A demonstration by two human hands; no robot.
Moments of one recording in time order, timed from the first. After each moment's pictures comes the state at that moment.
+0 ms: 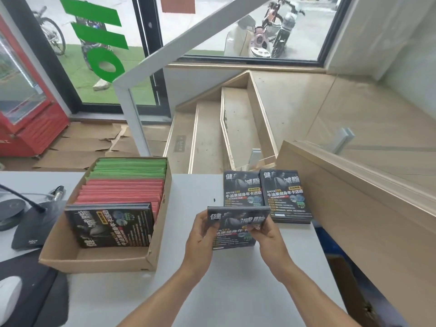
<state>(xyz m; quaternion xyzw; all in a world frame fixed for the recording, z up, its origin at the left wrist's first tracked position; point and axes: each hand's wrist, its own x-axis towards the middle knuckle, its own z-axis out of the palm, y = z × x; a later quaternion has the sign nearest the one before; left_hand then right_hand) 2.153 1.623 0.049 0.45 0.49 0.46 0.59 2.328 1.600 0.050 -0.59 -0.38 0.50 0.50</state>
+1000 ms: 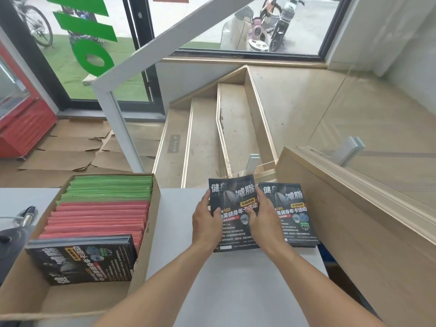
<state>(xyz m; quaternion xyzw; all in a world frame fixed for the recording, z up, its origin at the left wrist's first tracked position) 2.208 1.752 0.027 0.51 0.64 0.35 0.45 2.356 1.720 0.047 -0.77 -0.49 0.26 0.31</state>
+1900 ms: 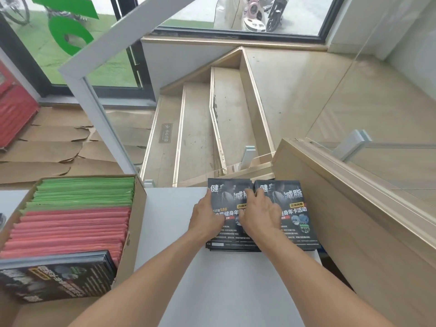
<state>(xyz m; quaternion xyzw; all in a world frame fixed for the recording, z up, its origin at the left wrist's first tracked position) 2.225 1.802 0.003 0.60 0.63 0.14 0.47 2.373 1.773 0.028 -0.81 -0.58 0.05 -0.06</state>
